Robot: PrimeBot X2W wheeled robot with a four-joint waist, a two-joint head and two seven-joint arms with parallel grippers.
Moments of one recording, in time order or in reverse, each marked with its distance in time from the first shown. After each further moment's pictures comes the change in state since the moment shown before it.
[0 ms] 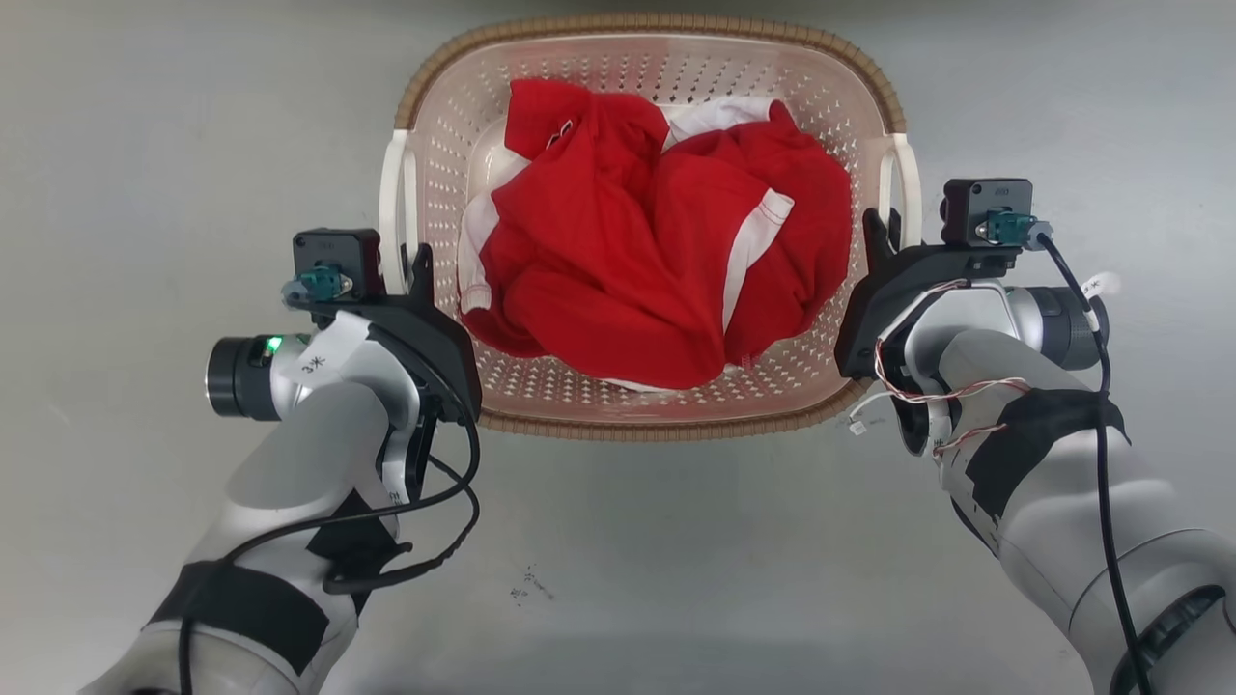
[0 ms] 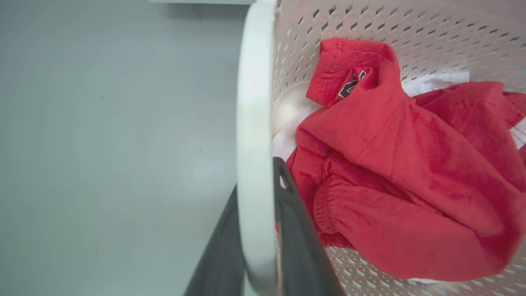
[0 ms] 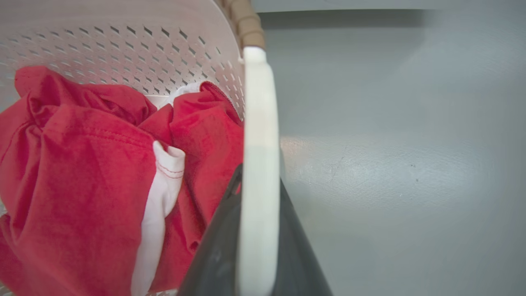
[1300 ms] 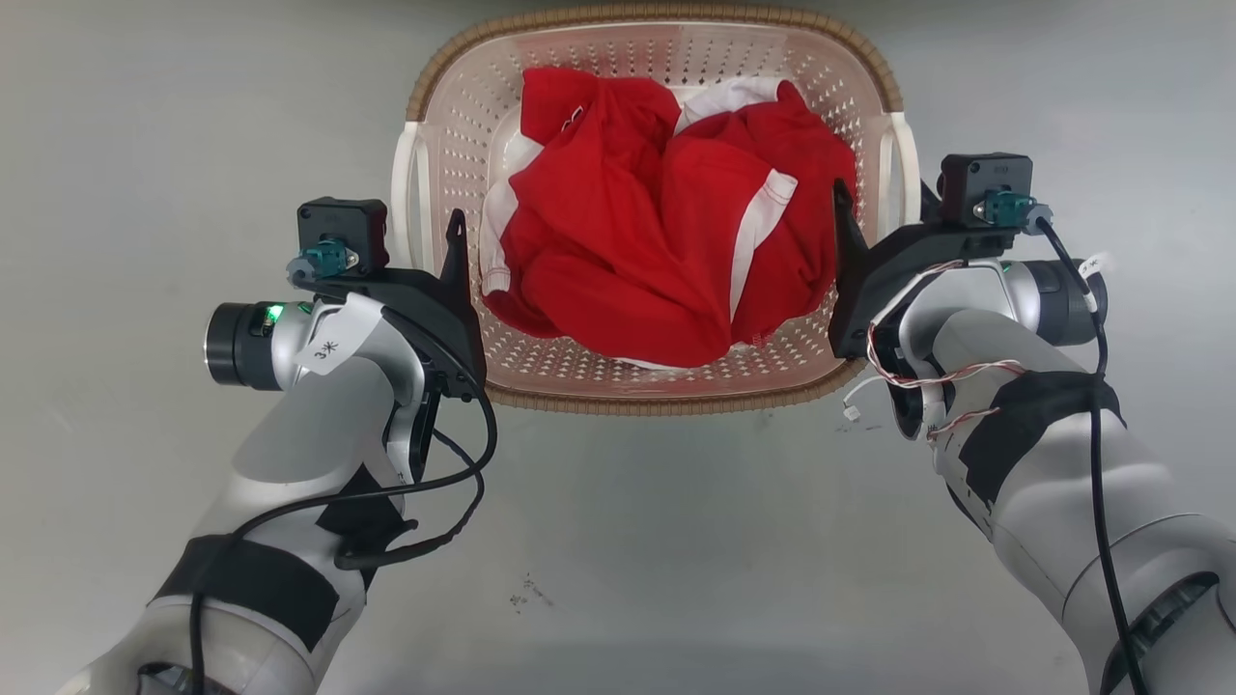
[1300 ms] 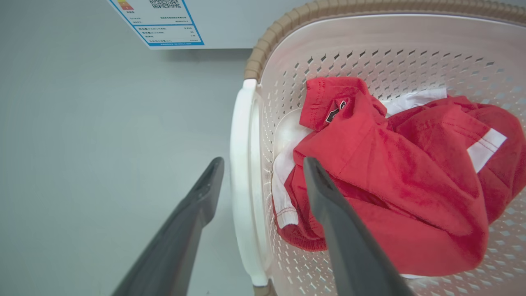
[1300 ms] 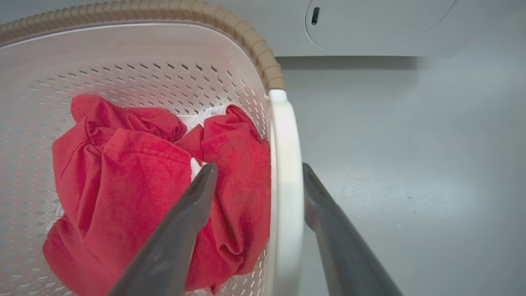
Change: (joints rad) left arm -0.066 -0.025 -0.002 0.069 0.026 -0.015 -0.053; right arm -0.043 0.017 0.008 0.023 -0.005 0.000 -0.045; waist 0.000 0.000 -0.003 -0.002
